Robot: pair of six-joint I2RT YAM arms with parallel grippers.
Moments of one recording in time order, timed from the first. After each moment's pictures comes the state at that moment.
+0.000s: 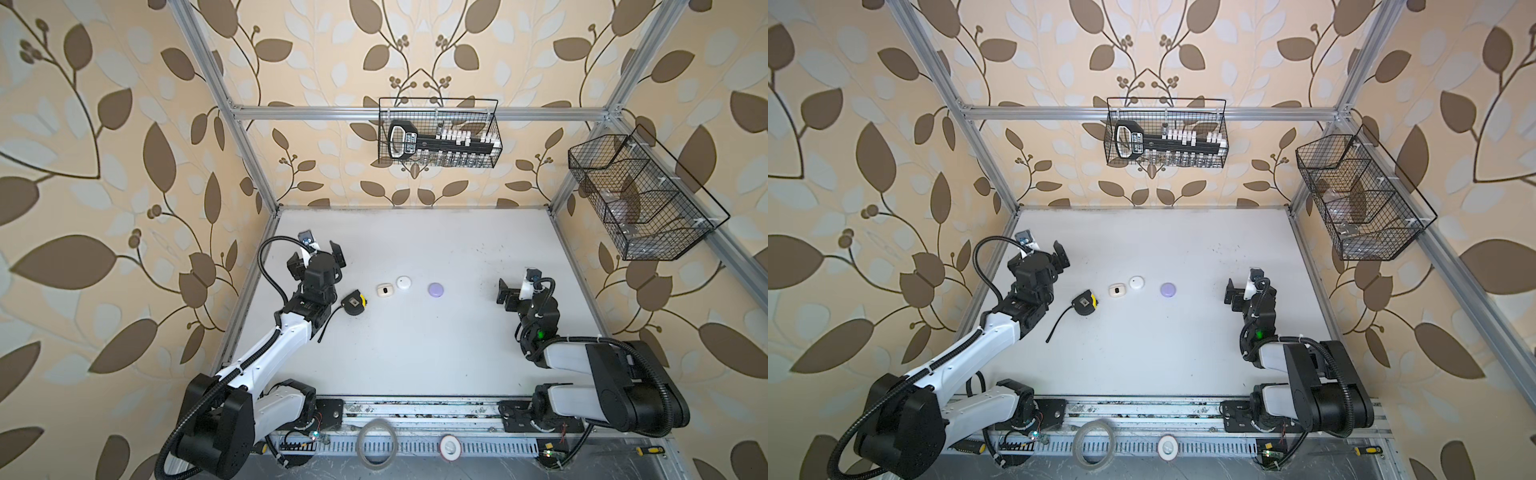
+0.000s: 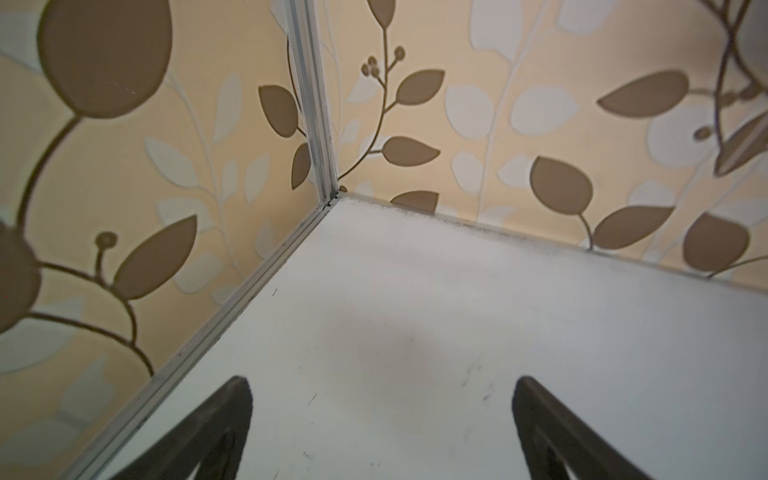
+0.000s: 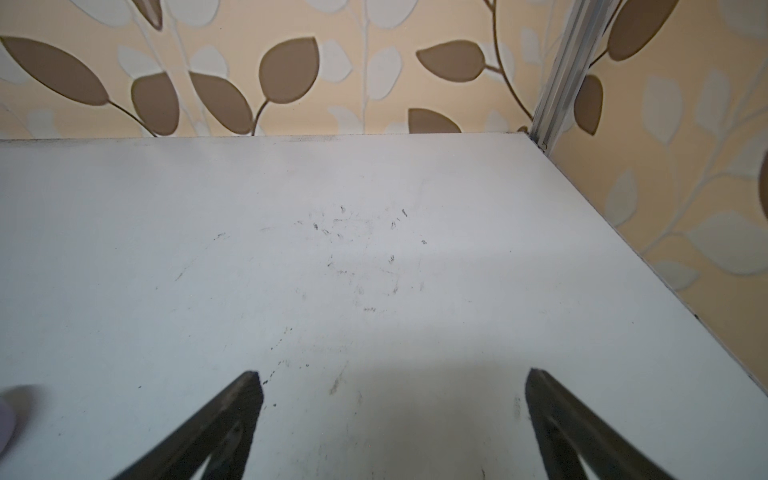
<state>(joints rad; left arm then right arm) -0.30 1.16 0.49 0.32 -0.66 -0.15 0.04 1.34 0.16 0.92 0.17 0.00</state>
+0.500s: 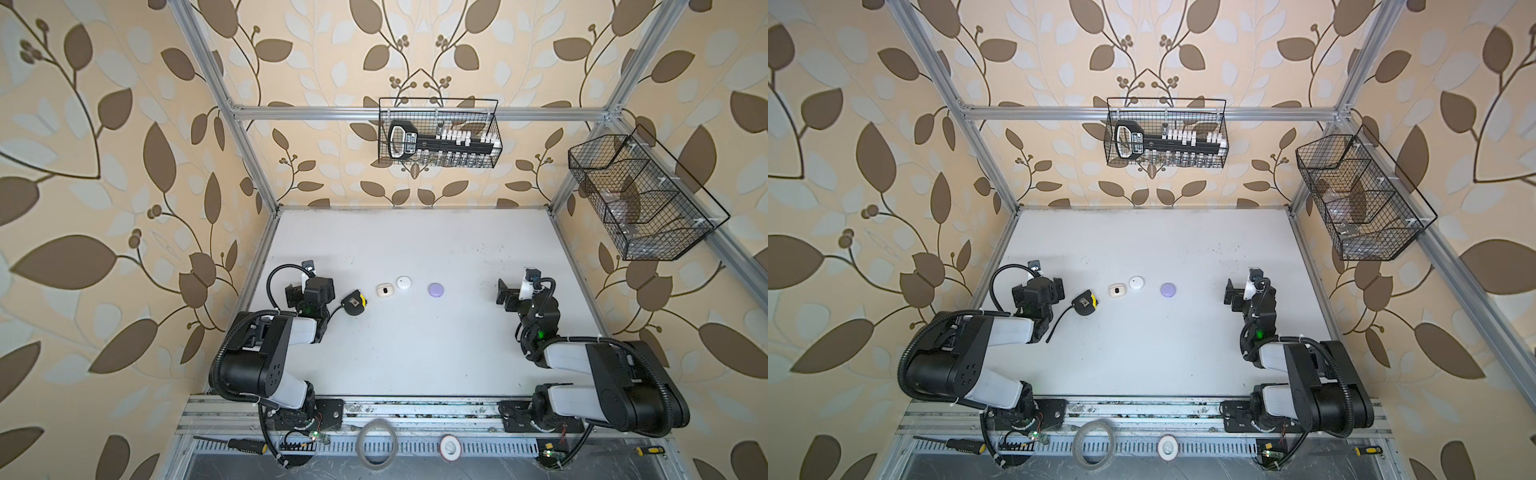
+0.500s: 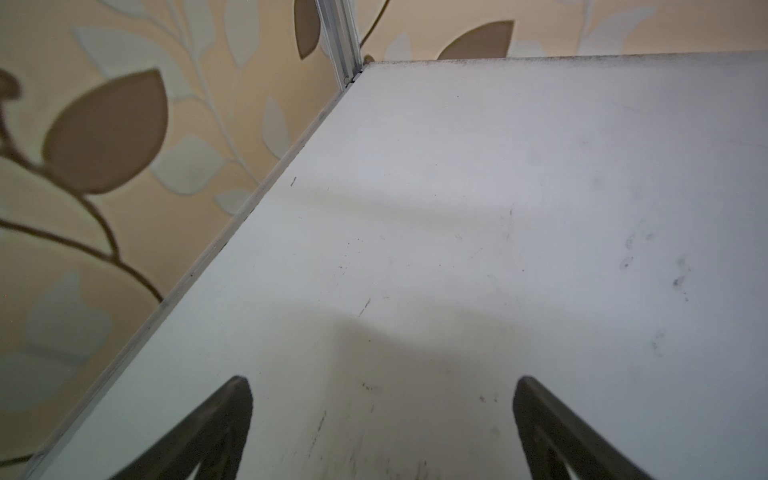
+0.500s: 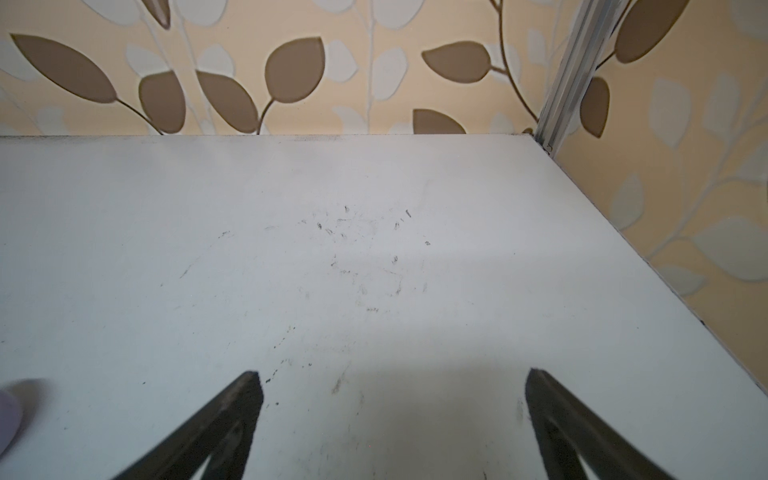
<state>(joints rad) -0.06 1.51 0.33 0.70 -0.45 -0.09 0.03 1.34 0.16 0.92 0.14 0.00</state>
